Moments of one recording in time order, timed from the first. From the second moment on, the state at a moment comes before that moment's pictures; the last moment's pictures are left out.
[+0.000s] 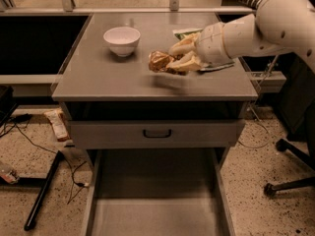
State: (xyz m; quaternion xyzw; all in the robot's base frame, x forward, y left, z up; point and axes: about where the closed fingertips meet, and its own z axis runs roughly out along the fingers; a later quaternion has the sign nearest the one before) arm 0.650 -0.060 0.915 -0.68 0.54 0.08 0.49
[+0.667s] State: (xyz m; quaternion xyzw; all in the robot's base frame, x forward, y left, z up) arm 0.634 -0.057 0.874 -0.68 0.55 0.12 0.47
